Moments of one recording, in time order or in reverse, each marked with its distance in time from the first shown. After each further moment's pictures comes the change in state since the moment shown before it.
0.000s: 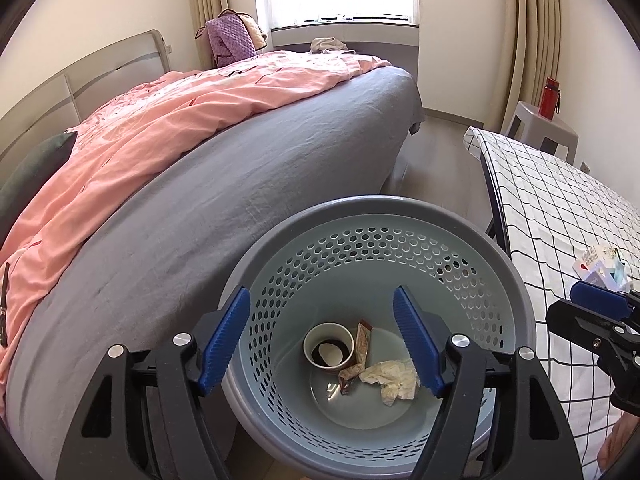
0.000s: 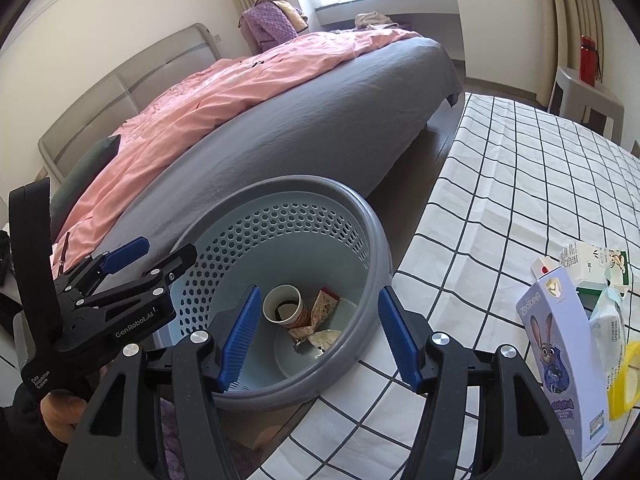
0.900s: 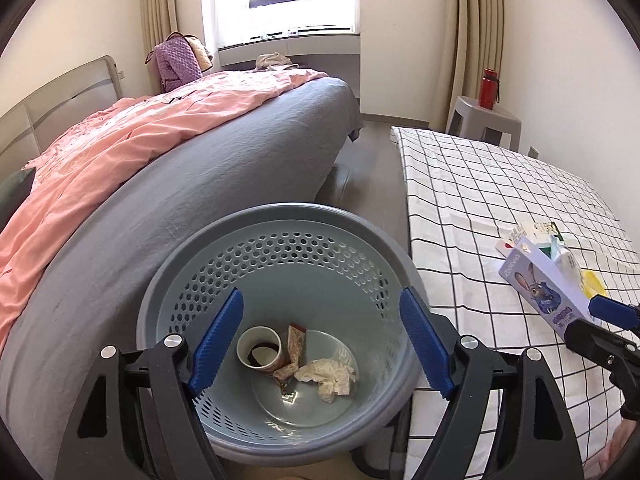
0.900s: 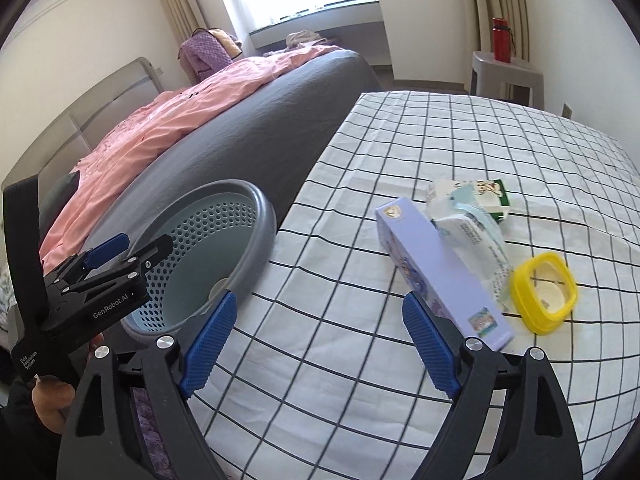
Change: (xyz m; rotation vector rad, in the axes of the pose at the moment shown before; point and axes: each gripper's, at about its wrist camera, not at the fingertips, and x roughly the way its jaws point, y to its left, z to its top) left arm -0.033 -0.073 -0.015 0.112 -0.049 -0.160; right arm -0.085 -0.060 -0.057 0.154 -0.079 -0.180
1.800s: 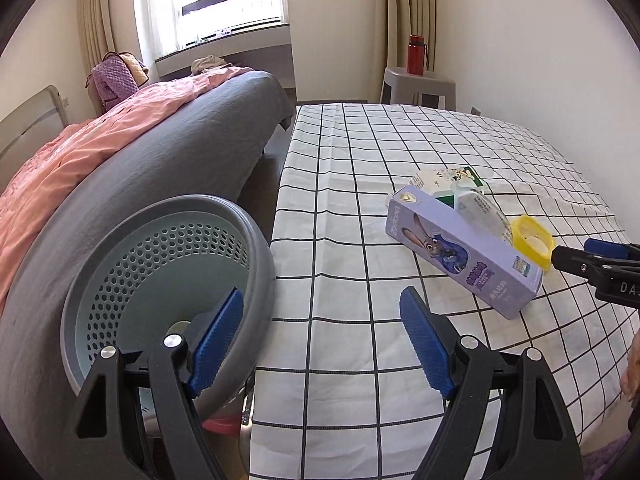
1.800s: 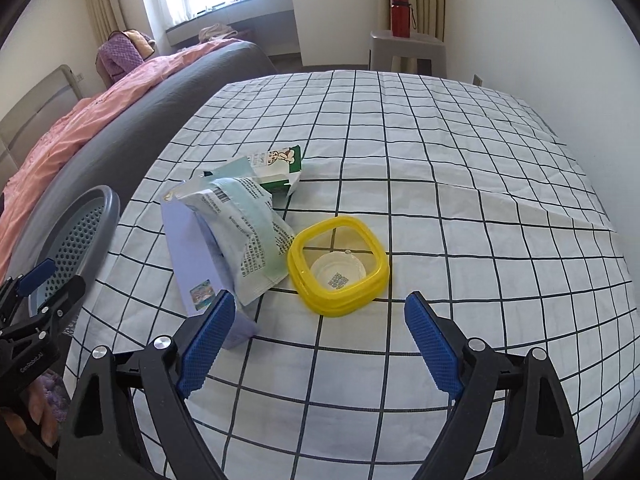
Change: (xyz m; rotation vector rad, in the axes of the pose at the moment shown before) left arm 0.000 -0.106 -0.026 0.151 0.033 -0.117; right arm -0.014 -0.138 -0.015 0.090 0.053 -0.271
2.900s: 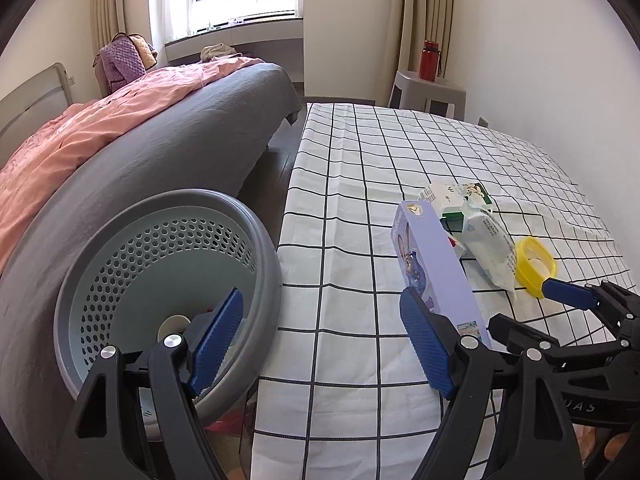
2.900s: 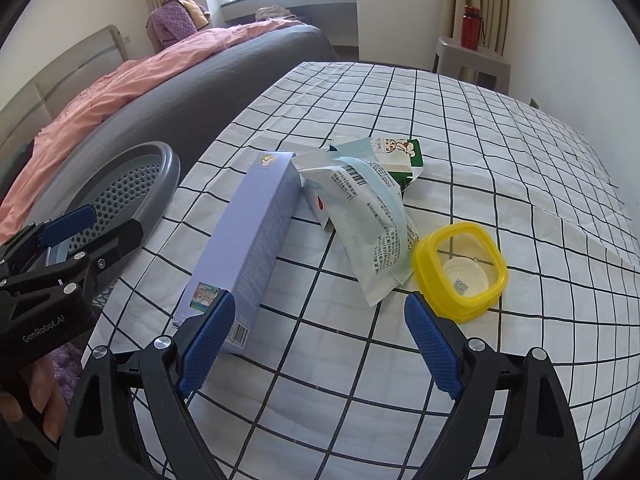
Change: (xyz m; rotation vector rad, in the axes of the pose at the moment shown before) left arm 0.005 0.014 0.011 -0.073 0.017 -0.018; right arm 0.011 0.074 -0.005 -0.145 0.019 0.110
